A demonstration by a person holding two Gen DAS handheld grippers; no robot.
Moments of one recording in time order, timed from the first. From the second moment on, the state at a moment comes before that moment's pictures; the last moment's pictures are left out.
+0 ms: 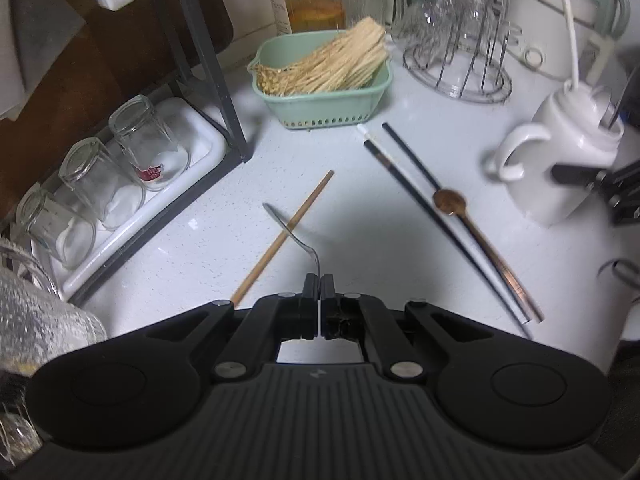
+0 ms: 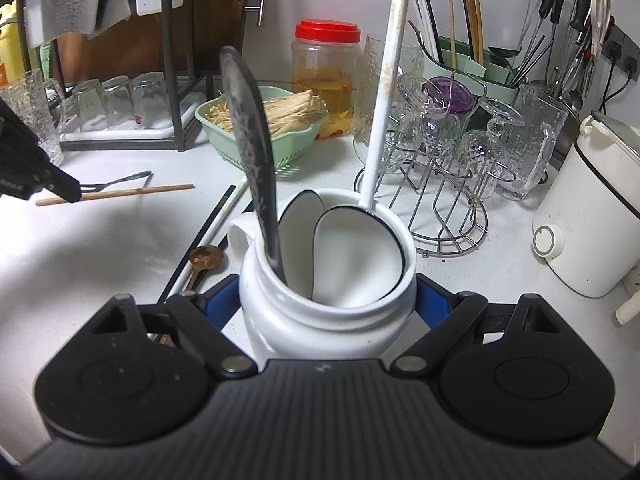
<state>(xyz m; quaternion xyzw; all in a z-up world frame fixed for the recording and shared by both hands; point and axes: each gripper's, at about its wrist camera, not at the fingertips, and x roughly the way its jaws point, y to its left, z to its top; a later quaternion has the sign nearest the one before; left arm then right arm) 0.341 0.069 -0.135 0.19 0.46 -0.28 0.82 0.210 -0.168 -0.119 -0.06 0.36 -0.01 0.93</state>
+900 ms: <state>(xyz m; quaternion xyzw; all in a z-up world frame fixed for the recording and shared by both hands) 0.286 0.017 -0.032 -0.02 0.51 -0.29 0.81 0.200 -0.178 -0.118 -0.09 0.35 0.06 0.93</state>
